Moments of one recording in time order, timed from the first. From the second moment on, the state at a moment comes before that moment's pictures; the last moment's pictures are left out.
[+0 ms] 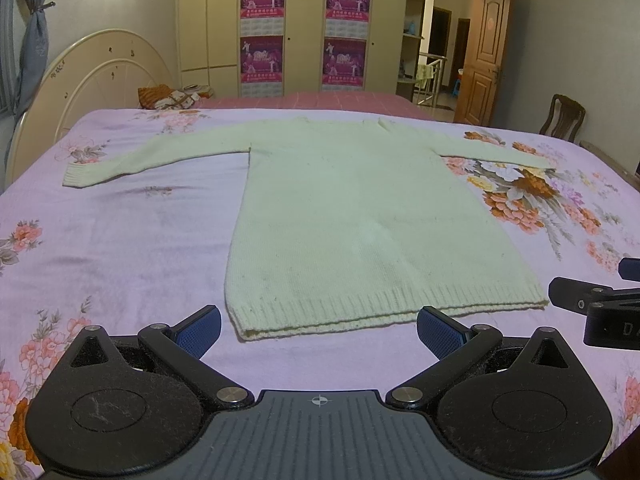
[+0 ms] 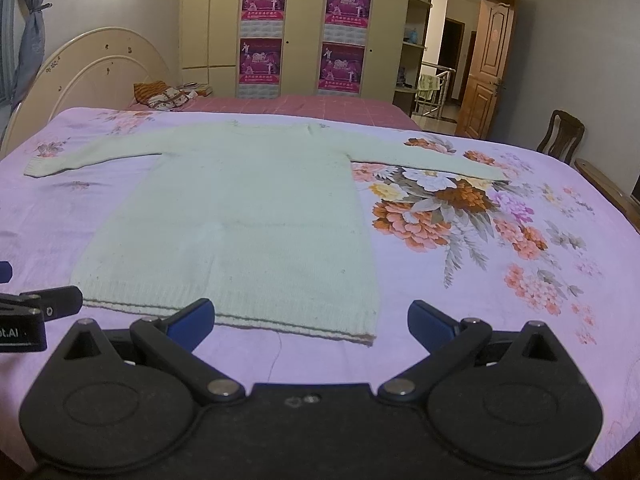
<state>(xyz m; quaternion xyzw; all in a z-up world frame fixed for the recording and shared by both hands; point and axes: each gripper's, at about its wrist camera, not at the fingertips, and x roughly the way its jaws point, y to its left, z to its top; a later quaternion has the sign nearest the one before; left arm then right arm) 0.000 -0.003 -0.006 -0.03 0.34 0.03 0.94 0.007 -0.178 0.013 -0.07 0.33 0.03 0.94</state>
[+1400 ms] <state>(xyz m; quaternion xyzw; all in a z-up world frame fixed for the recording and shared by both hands) 0.131 0.048 0.039 -0.05 0.26 0.02 0.96 0.114 -0.253 0.058 -0.03 0.29 0.02 0.96</state>
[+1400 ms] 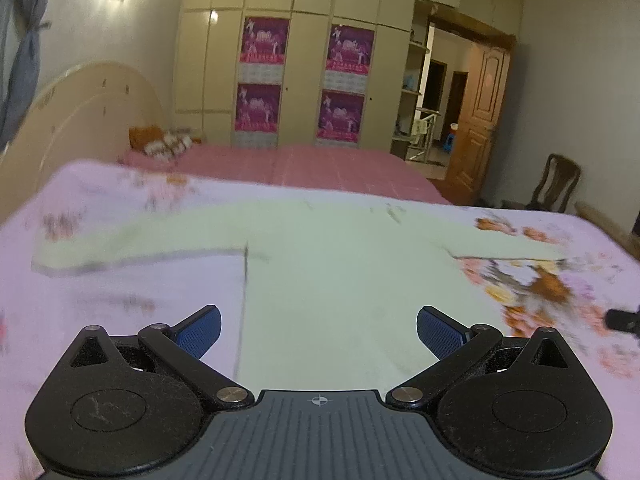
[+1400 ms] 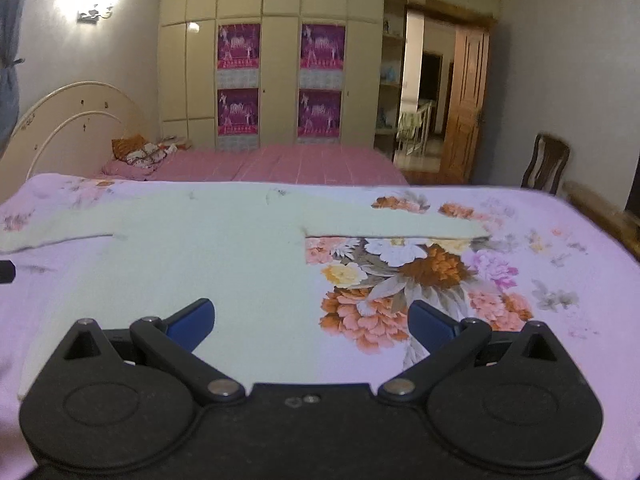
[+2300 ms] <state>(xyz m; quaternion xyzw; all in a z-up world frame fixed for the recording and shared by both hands) 0.441 0.109 -0.065 -0.04 0.30 0.13 0.95 0.430 -0.551 -0.063 0.29 0.27 -0.19 0.90</state>
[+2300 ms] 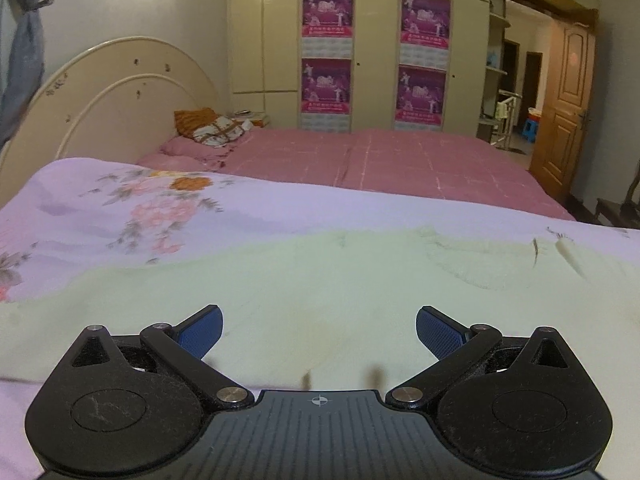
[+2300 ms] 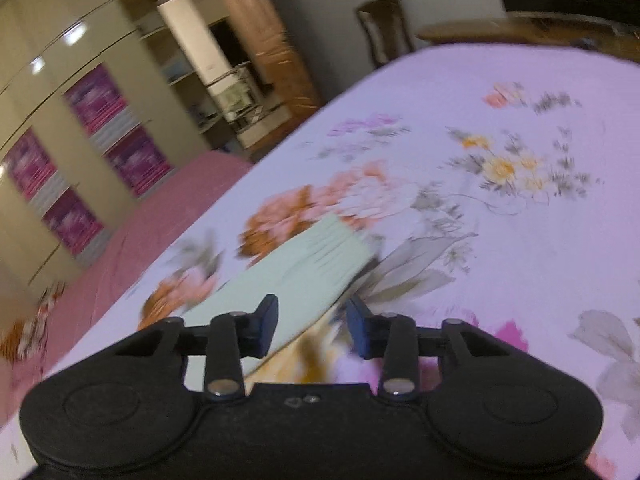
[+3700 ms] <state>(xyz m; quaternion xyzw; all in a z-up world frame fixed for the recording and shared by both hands) 0.447 0.140 -0.072 -0.19 0.33 0.01 0.92 0.441 -0.139 -0.065 -0.06 0.30 0.22 0.93</state>
